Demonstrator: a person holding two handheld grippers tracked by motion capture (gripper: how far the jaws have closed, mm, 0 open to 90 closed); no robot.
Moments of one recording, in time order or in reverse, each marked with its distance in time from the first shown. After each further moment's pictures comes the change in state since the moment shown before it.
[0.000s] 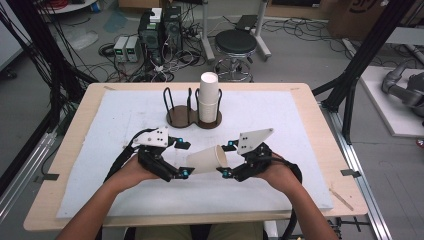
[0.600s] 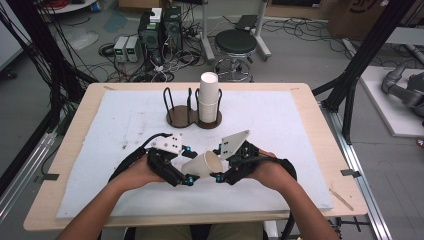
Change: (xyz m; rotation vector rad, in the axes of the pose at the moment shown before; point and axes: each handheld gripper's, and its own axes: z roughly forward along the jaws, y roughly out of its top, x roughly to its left) left arm -0.004 0.001 0.023 0.185 -0.065 0.050; right arm 0.010 0.026 0.020 0.187 0.016 -0.116
